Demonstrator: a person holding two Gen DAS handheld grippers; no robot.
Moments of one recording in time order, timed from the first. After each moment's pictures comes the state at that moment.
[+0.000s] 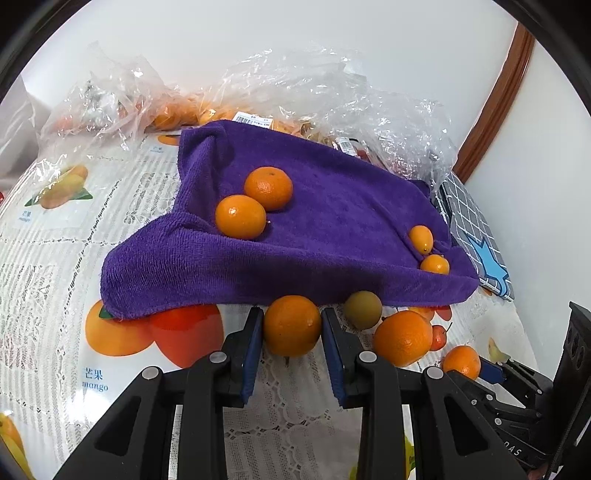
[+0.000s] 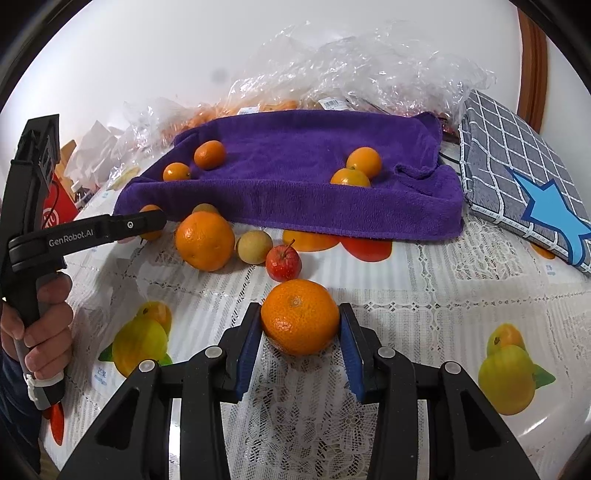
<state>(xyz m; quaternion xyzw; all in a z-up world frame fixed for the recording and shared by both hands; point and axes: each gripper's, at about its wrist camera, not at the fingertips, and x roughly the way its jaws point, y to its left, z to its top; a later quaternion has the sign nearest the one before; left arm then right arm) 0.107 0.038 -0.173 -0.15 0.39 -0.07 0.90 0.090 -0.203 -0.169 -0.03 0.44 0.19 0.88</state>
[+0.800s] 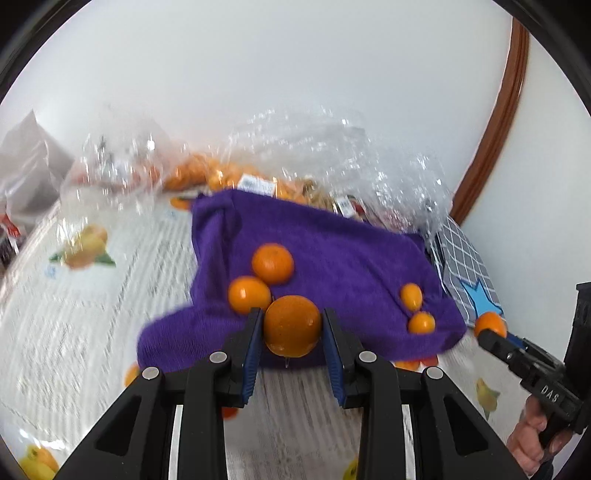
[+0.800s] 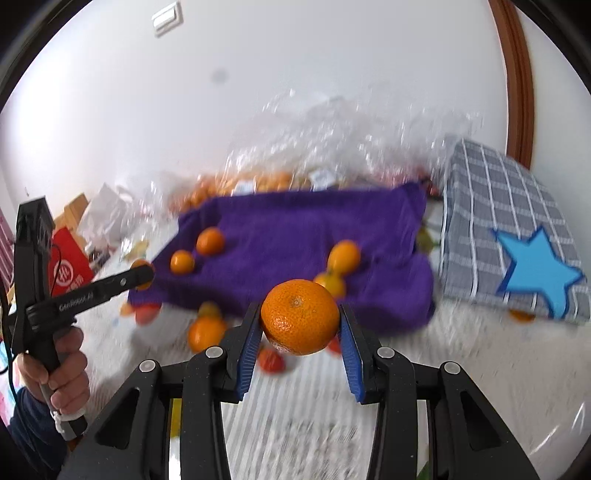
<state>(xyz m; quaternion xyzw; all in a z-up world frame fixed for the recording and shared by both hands) 0.114 0.052 -0.121 -0.15 0.33 -0.05 0.93 0.123 -0.229 -0.103 0.03 0.36 0.20 0.91</state>
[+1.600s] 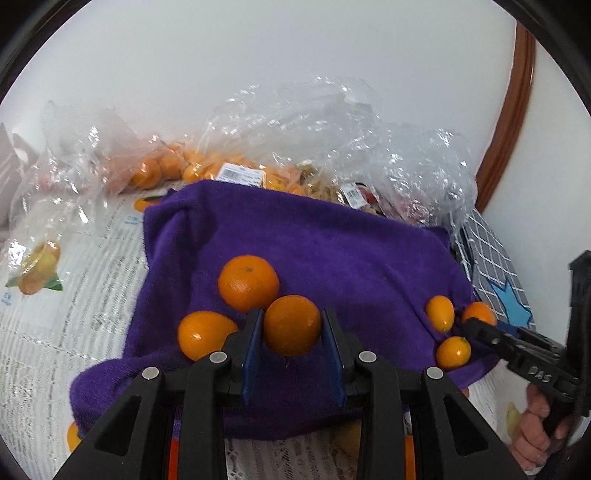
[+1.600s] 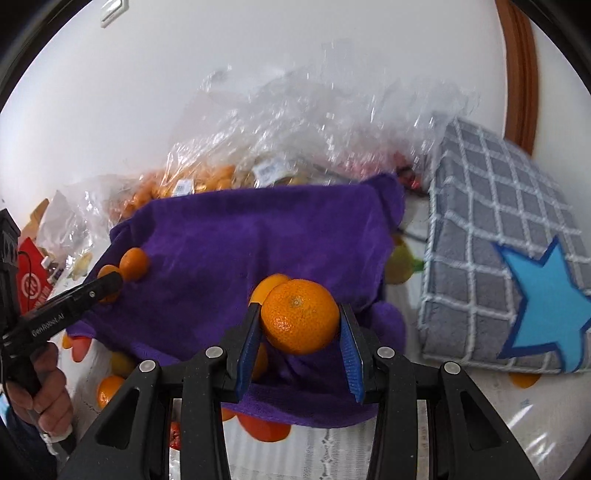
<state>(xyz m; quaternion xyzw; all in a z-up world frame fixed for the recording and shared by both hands) 0.181 0.020 -0.156 -0.13 0.35 -0.05 0.93 0.218 -0.245 -0.145 0.03 0.41 0.17 0.90</state>
